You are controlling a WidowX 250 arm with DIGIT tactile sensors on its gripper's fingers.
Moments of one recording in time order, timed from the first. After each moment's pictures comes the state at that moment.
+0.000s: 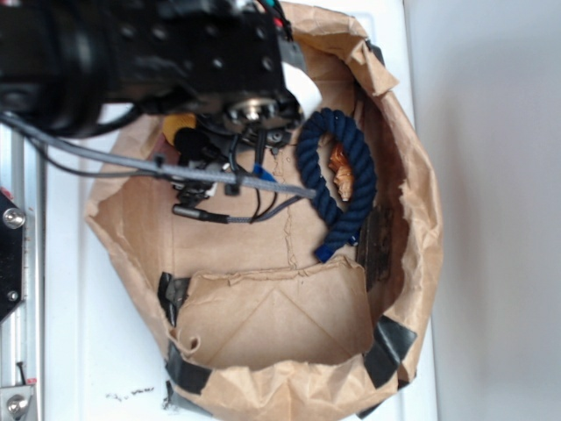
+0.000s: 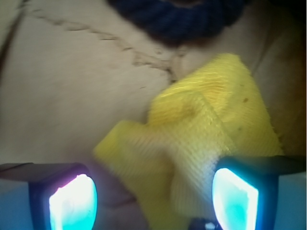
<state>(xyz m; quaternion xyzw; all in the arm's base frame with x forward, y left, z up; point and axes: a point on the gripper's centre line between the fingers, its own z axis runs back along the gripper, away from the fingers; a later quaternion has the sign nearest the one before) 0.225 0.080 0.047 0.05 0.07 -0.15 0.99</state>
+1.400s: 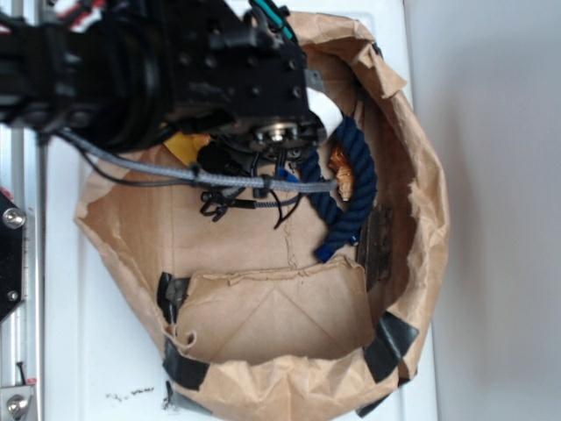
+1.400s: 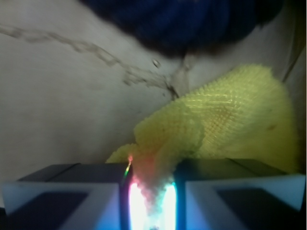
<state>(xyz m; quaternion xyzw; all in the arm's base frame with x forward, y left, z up) 0.235 0.069 0.042 0.03 0.06 -0.14 0.99</state>
